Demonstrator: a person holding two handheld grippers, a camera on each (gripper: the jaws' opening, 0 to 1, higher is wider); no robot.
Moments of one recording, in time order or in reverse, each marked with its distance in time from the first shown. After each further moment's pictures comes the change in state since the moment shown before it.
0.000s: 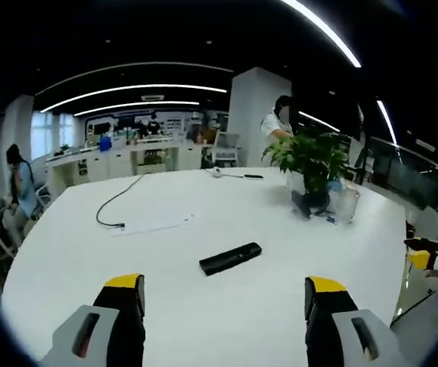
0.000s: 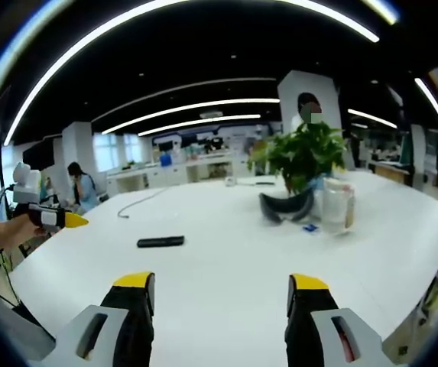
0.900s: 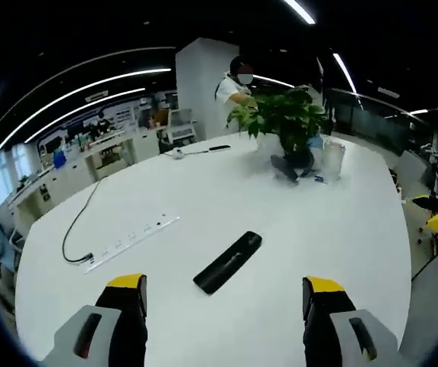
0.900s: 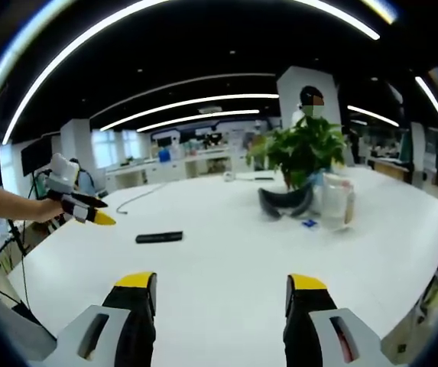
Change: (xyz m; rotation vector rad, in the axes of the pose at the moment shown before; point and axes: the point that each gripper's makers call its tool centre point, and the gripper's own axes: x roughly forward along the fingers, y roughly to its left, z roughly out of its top) left arm 0.086 0.007 -0.003 0.246 0.181 -0.181; right arm 0.001 -0.001 -0.005 0.004 0.029 -0.006
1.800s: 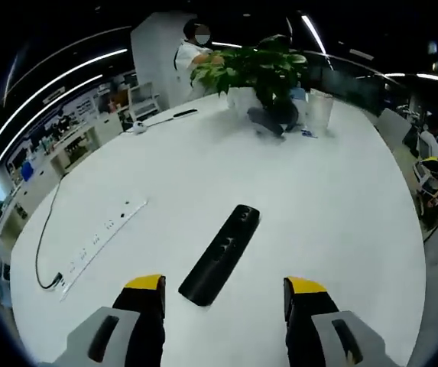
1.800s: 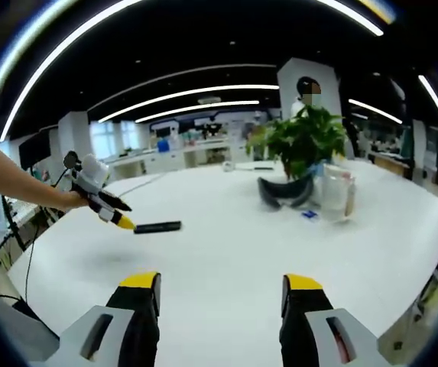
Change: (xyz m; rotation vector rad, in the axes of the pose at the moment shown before) left arm 0.080 0.005 -0.026 0.148 0.214 -0.132; right arm 0.006 -0.001 -0.010 -0.004 0.061 -0.007
